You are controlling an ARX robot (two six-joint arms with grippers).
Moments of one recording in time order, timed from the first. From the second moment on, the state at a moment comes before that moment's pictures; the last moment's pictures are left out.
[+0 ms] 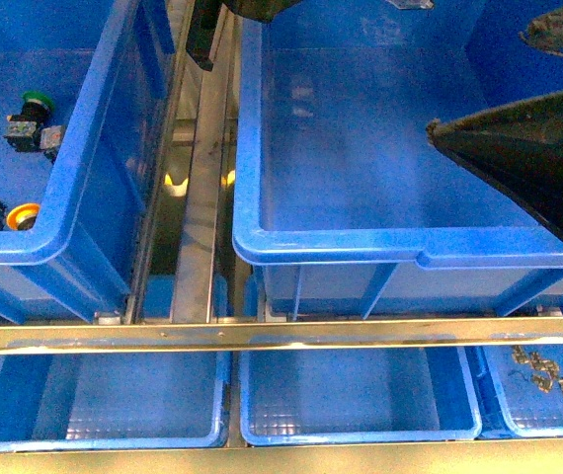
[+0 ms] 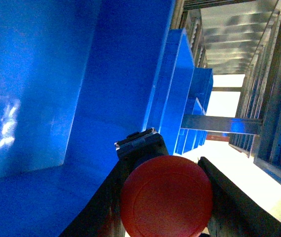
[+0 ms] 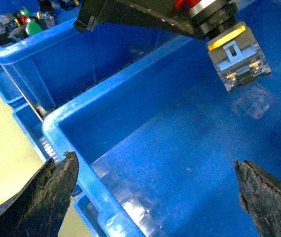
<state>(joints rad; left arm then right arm) -0.45 1.83 1.16 0.39 0.53 -1.23 0.28 1.21 0.51 0.30 -0.40 -0.46</state>
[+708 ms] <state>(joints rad) -0.43 1.84 1.21 0.38 0.53 -1.24 0.36 1.35 0.61 0.40 -0.15 -0.60</state>
